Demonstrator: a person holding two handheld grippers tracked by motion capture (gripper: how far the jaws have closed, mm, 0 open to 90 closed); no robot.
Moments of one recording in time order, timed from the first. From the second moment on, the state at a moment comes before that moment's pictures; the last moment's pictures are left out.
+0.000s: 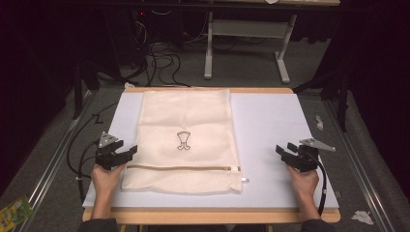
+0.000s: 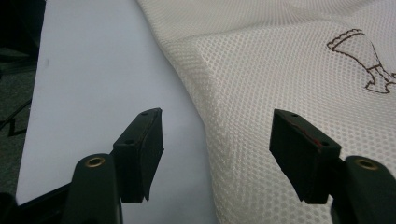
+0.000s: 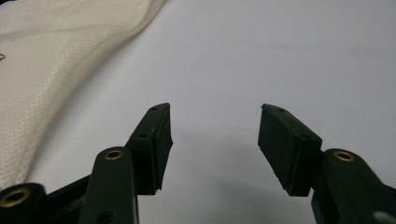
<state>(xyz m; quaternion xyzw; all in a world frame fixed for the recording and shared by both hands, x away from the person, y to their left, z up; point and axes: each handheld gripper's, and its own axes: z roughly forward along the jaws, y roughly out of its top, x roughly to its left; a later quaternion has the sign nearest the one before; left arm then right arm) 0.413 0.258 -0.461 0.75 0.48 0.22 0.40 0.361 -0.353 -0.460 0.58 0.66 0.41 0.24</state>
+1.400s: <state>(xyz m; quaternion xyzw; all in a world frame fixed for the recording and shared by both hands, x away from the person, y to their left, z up) 0.429 0.233 -0.457 0.75 0.54 0.19 0.34 0.413 -0.221 -0.449 0.50 0.76 0.40 0.11</state>
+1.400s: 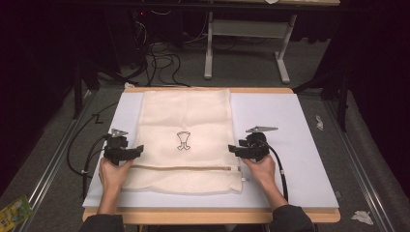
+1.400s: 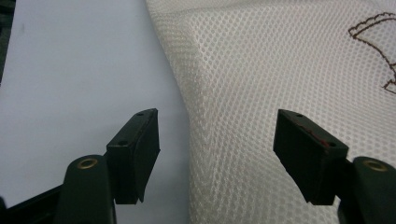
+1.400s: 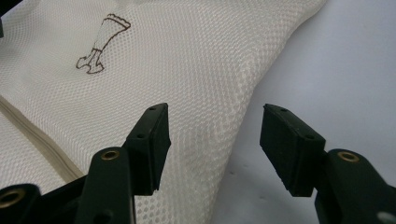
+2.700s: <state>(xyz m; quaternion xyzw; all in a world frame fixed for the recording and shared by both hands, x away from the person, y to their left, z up) 0.444 0.224 -0.456 0.74 0.54 0.15 0.37 0.429 -0.216 -0.458 0.49 0.79 0.37 0.10</state>
